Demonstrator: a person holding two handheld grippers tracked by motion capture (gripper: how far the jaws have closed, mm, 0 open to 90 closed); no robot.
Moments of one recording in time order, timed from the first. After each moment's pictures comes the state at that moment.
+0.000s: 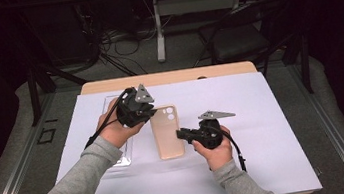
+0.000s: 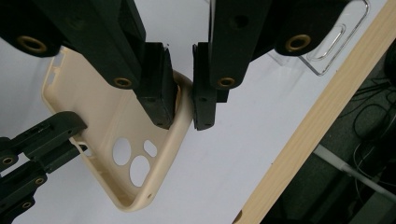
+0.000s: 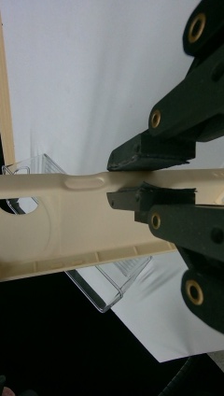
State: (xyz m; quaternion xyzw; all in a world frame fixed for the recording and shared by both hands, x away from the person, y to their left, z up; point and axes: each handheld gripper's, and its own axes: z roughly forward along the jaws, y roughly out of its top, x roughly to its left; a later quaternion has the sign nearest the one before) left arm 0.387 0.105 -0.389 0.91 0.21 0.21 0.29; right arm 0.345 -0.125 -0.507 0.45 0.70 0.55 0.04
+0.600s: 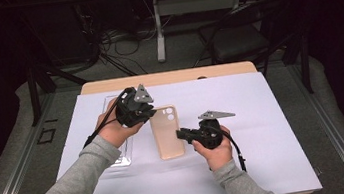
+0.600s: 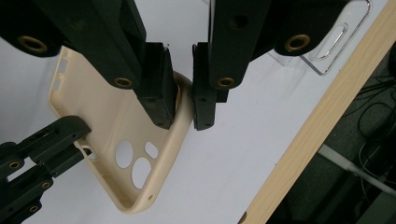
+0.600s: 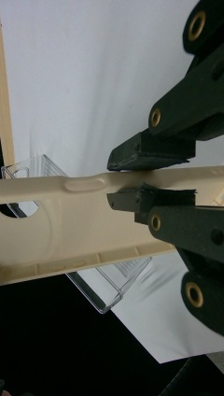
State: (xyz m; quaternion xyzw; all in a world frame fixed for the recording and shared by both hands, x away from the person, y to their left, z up) left arm 0.388 0.107 -0.388 0.92 0.20 0.20 0.28; right arm 0.345 -0.125 -0.507 0.45 0.70 0.55 0.04
